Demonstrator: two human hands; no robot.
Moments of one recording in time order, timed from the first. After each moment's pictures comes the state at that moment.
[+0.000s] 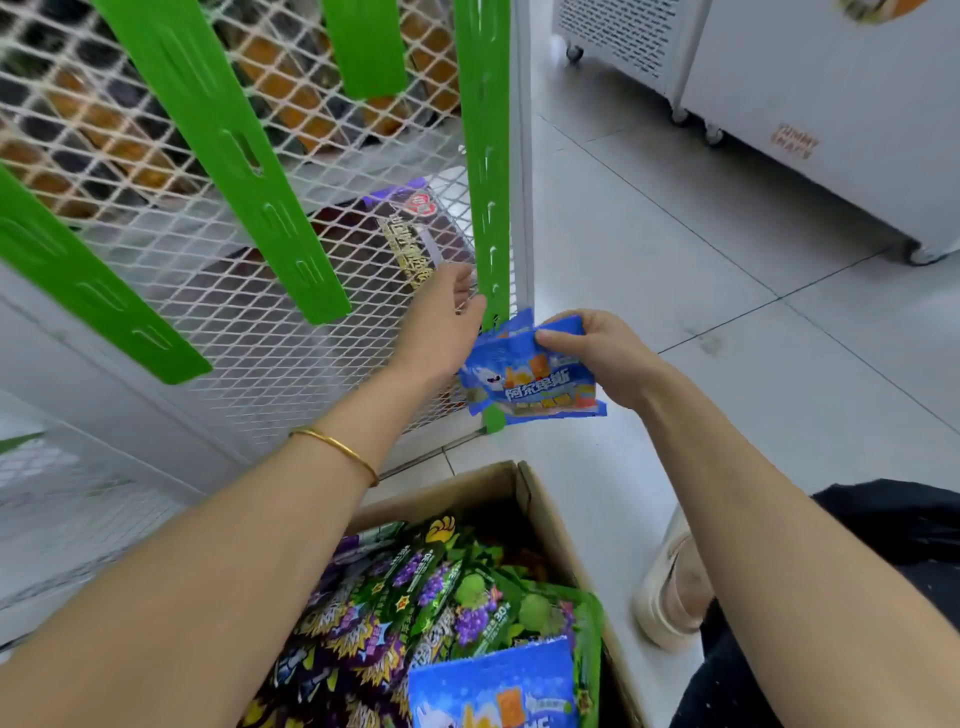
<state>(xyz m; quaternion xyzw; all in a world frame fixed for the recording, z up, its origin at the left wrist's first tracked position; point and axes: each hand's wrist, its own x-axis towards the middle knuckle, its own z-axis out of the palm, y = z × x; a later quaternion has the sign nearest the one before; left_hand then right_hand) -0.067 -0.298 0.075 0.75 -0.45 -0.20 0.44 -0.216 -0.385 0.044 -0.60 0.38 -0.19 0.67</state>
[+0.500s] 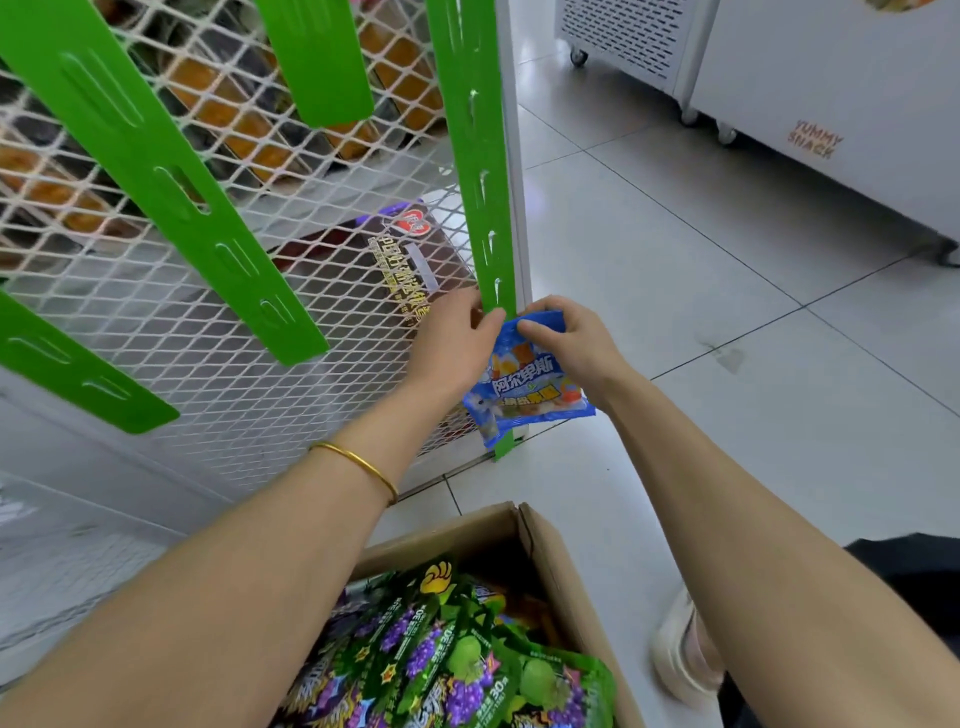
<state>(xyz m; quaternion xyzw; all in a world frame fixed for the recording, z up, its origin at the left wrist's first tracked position) -0.065 -0.341 0.058 0.80 -0.47 -0.14 0.35 -0.178 -0.417 0.031 -0.67 0.38 -0.27 0.58</state>
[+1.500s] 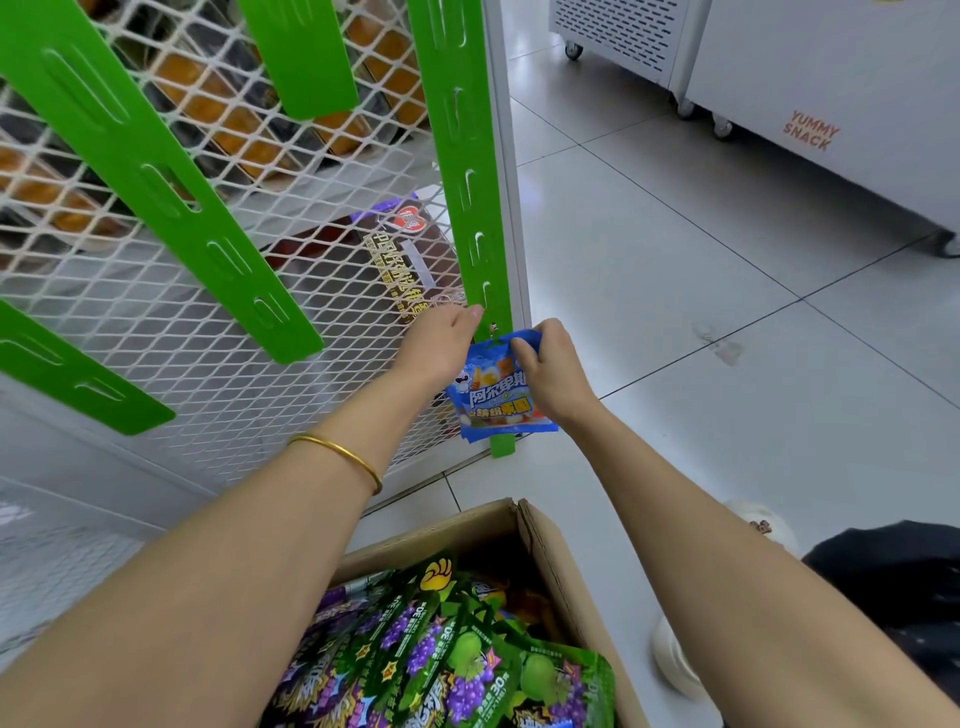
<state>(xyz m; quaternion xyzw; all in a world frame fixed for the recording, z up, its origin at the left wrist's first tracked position) -0.052 -0.336 0.055 0.79 -0.43 -0.27 0.35 -0.157 -0.406 -0.017 -0.73 0.44 -0.26 0.45</state>
